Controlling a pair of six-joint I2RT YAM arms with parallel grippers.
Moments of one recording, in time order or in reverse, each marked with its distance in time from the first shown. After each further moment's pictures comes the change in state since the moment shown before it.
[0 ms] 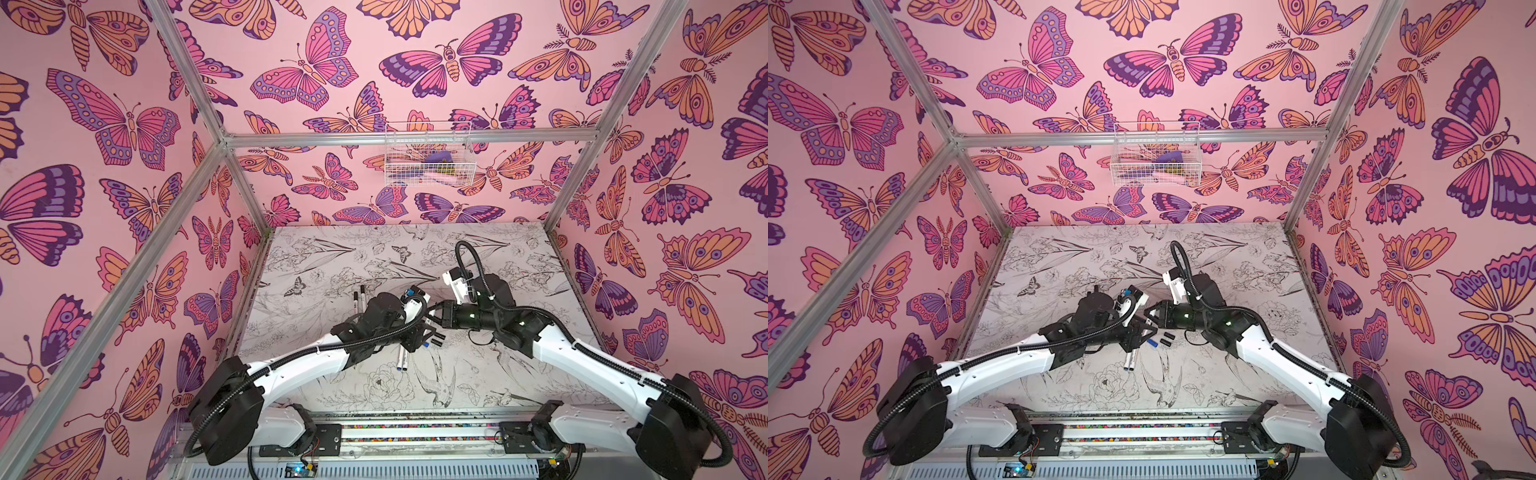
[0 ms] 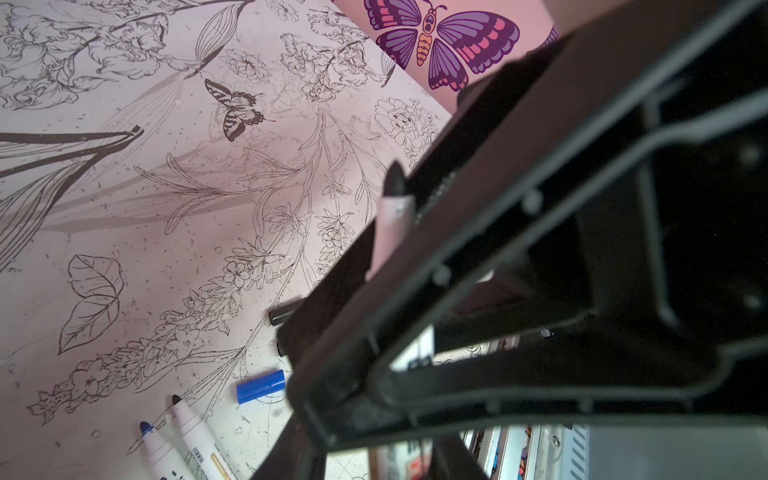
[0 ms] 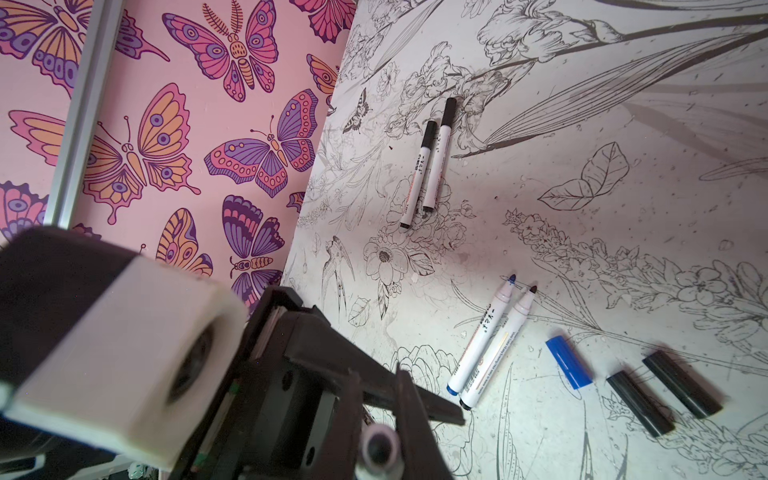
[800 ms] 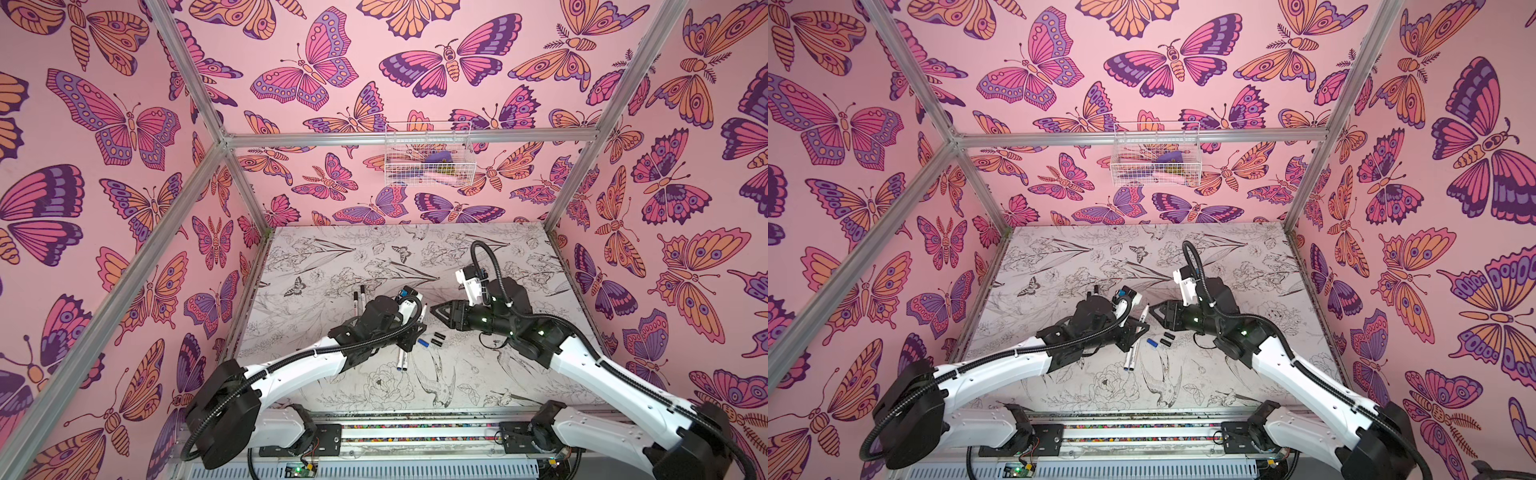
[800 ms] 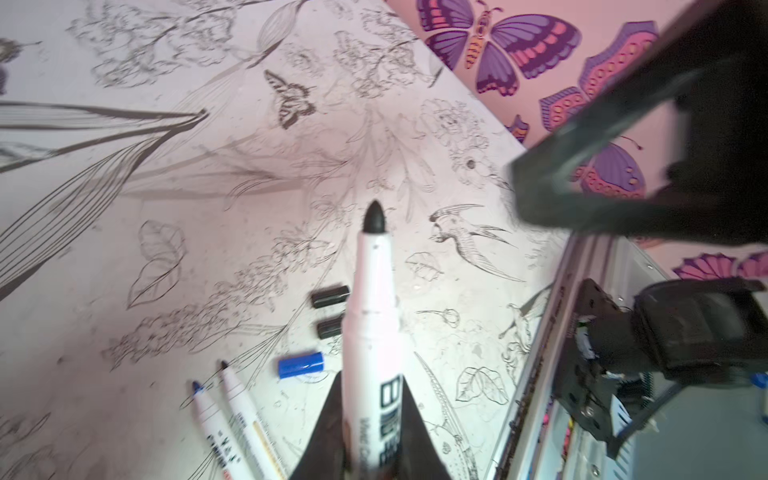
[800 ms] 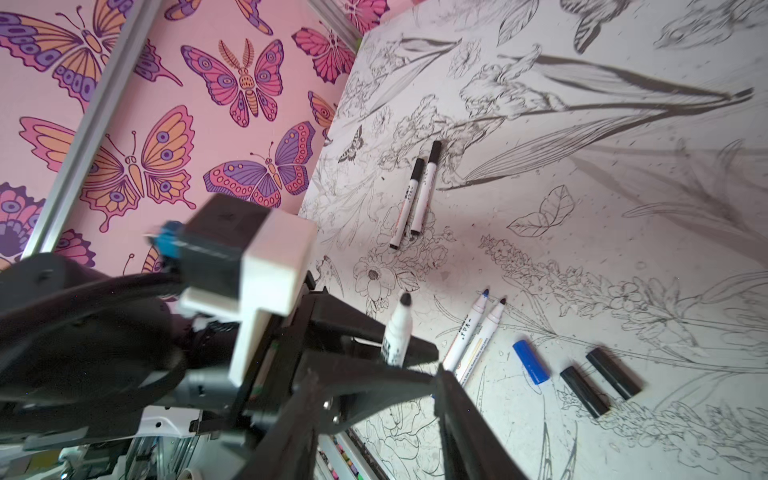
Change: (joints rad) left arm 0.016 -0.048 -0.078 -0.023 -0.162 -0.074; right arm 0.002 -0.182 -0.021 -0.097 0.146 -0.062
